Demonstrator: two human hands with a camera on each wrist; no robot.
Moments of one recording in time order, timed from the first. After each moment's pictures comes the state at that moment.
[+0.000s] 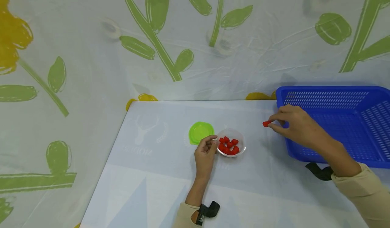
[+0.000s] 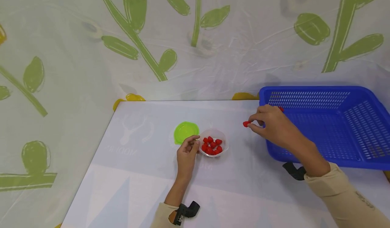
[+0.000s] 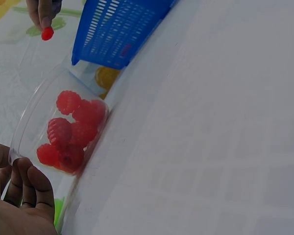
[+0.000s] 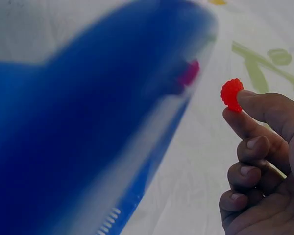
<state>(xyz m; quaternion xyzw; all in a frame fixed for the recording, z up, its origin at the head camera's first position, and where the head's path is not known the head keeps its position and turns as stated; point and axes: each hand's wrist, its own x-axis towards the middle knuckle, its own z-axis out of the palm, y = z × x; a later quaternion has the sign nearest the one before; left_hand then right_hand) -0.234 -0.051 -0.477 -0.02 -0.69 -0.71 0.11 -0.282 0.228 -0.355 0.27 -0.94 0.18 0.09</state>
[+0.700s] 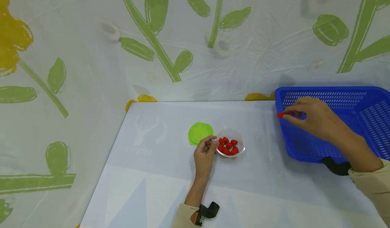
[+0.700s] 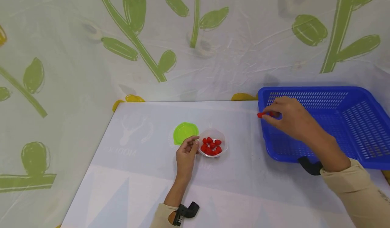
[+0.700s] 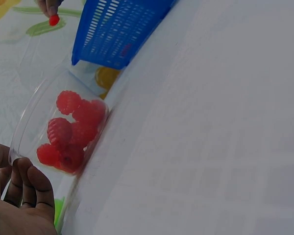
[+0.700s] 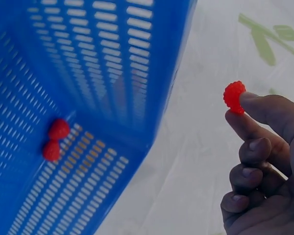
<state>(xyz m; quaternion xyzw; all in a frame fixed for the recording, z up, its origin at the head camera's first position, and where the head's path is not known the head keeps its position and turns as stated) -0.234 -0.050 -0.479 -0.02 -0.68 -0.72 0.11 -0.290 0.265 -0.340 0.24 -0.95 0.17 0.13</state>
